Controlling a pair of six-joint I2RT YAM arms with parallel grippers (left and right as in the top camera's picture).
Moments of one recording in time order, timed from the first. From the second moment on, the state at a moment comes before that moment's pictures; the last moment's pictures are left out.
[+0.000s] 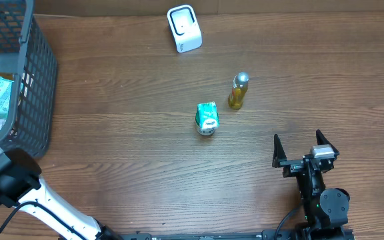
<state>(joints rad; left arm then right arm) 0.70 2.20 2.66 -1.53 -0.06 -0.02 0.13 0.01 0.02 -0.03 0.04 -0.03</state>
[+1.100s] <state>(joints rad) 0.70 2.21 1.93 -0.86 -0.06 0.16 0.13 0.01 0.02 -0.03 0.04 -0.03</state>
